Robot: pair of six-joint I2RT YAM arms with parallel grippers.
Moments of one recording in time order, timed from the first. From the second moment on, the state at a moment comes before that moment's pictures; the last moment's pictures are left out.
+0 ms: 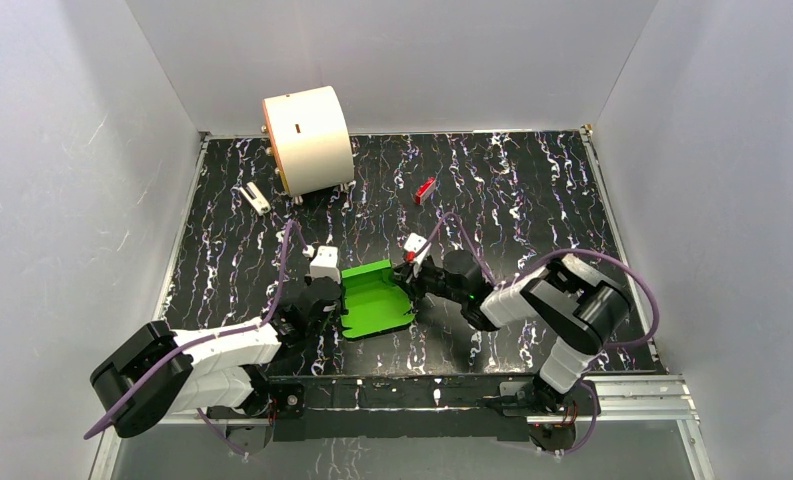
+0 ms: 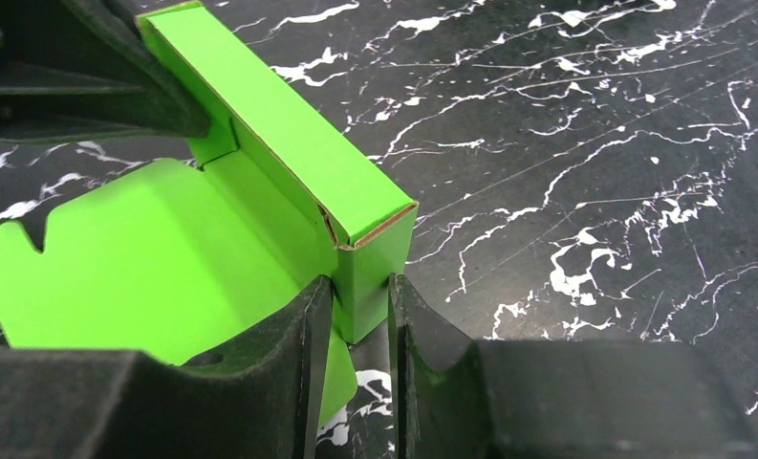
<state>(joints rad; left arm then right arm) -0.86 1.15 0.28 0.28 -0.50 -0.46 0.82 1.67 0.46 0.97 -0.29 -0.12</state>
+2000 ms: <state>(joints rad) -0.64 1.37 0.76 -0.12 -0.18 -0.63 0.94 1.84 0.46 1.22 0.04 -0.14</state>
